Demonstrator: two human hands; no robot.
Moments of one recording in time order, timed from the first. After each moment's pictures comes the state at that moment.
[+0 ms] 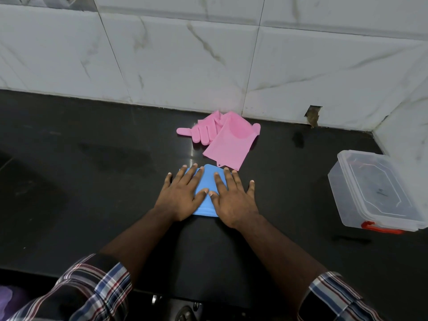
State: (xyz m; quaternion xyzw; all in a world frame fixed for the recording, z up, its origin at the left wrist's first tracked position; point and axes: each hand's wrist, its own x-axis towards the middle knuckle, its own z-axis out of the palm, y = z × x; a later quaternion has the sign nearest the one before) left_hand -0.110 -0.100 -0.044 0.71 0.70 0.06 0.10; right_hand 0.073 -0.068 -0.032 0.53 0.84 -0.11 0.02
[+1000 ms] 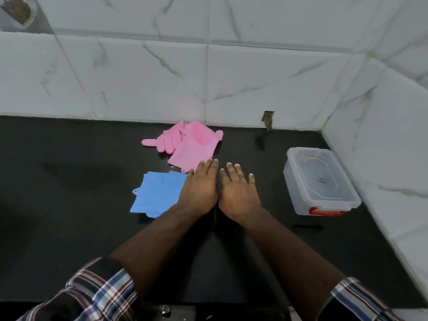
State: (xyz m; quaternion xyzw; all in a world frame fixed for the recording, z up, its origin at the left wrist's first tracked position) left_hand 0.039 -0.075 0.026 0.73 0.65 0.15 0.13; right_hand 0.167 -0.072 0.033 0.58 0.81 -0.09 -0.04
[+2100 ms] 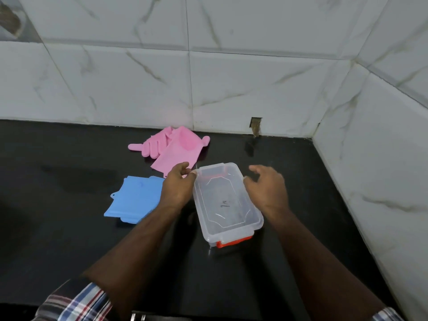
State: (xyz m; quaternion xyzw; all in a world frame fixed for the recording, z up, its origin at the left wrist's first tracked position) left_hand 0.068 -0.063 0.042 0.40 0.73 0.43 0.35; right_hand 0.277 -0.047 0.068 0.68 0.65 -0.21 -0.25
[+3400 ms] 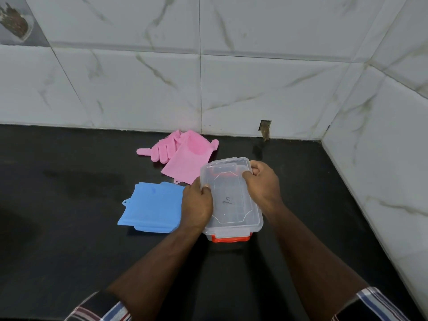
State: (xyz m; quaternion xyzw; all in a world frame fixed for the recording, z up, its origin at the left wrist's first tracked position) left_hand 0.074 -0.072 0.020 0.44 0.71 0.42 0.34; right_hand 0.228 -0.025 0.069 0.65 0.55 -0.38 -0.36
